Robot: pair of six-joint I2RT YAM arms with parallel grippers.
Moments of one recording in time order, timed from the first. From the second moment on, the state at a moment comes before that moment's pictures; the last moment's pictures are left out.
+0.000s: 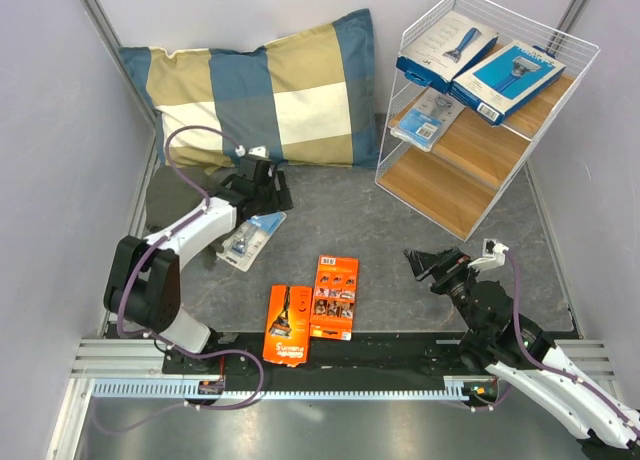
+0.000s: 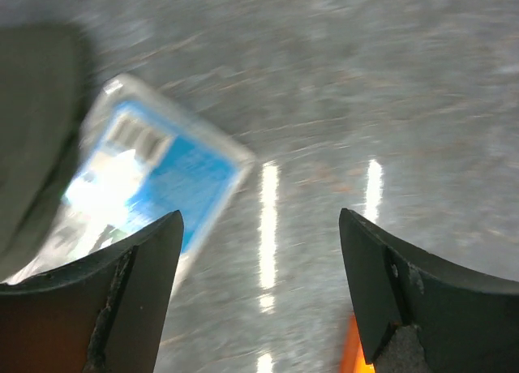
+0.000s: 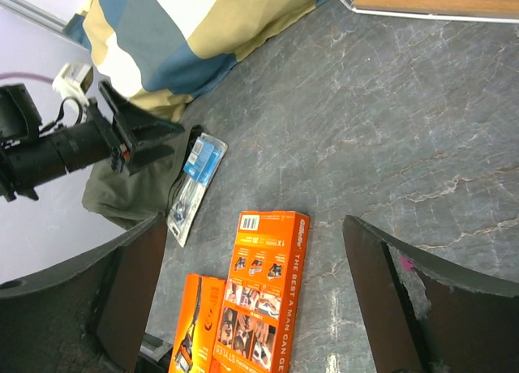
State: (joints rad) left arm -0.40 1.56 1.05 -0.28 -0.10 -0.49; right arm 0.85 0.07 0.28 -0.37 0.50 0.98
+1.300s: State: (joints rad) left arm -0.26 1.56 0.79 -0.23 -0.23 -0.62; right arm 0.85 0.09 0.24 -0.33 0.46 1.00
